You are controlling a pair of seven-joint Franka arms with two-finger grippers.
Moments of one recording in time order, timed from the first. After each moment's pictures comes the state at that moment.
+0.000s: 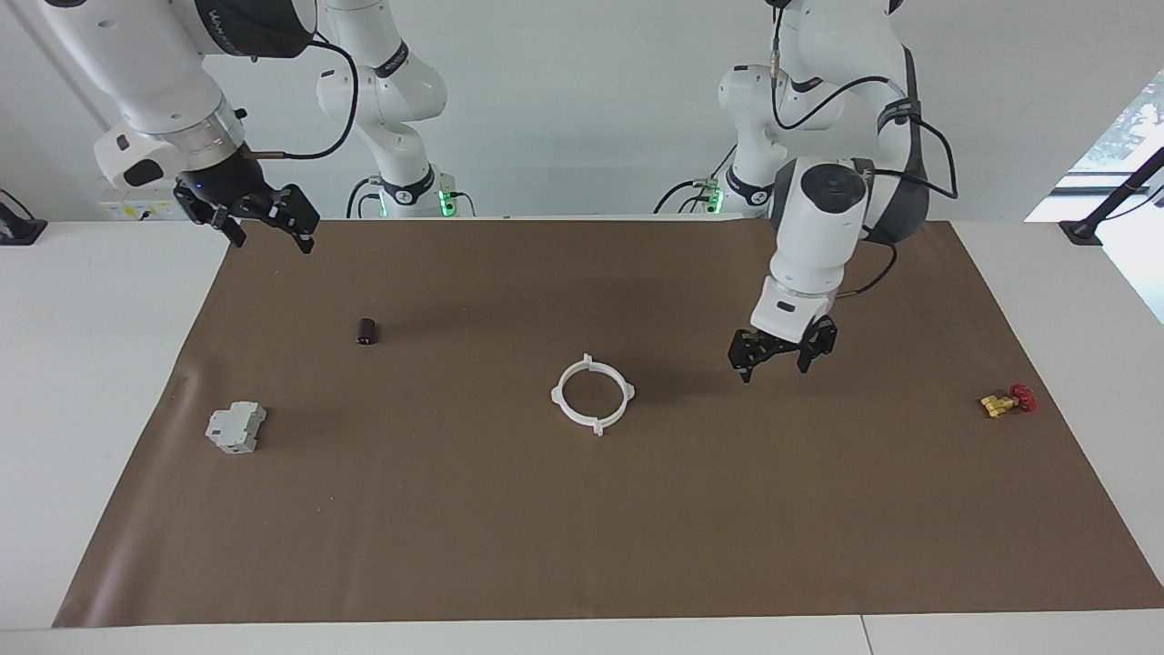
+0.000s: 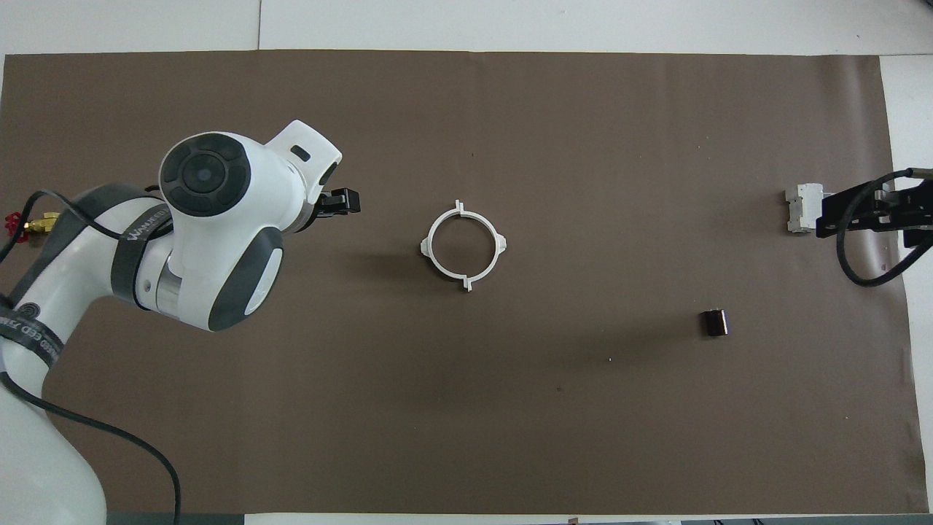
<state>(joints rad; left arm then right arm) -0.34 0.17 0.06 -1.88 0.09 2.18 -0.41 0.05 -0.01 -0.10 -1.57 0.02 1.50 0.11</state>
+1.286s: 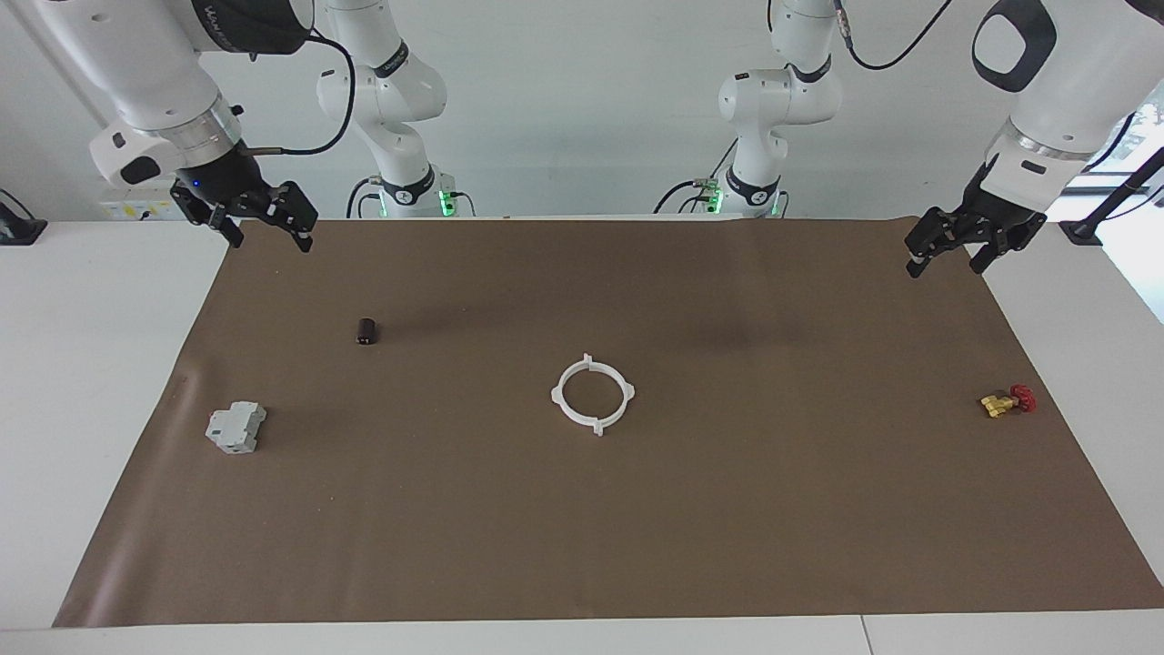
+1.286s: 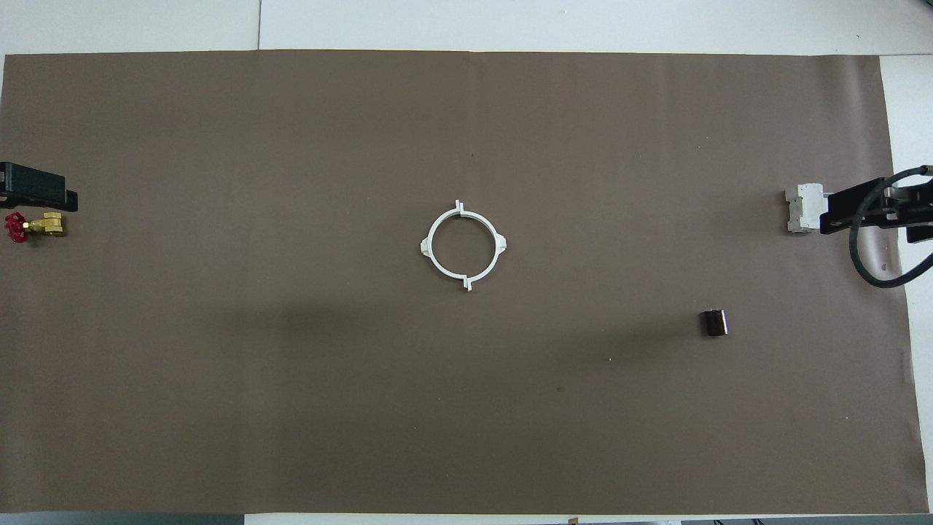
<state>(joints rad) -0.05 0.00 0.07 -1.59 -0.03 1.64 0.04 0.04 -0.01 -0.09 -1.57 0.02 1.51 0.08</state>
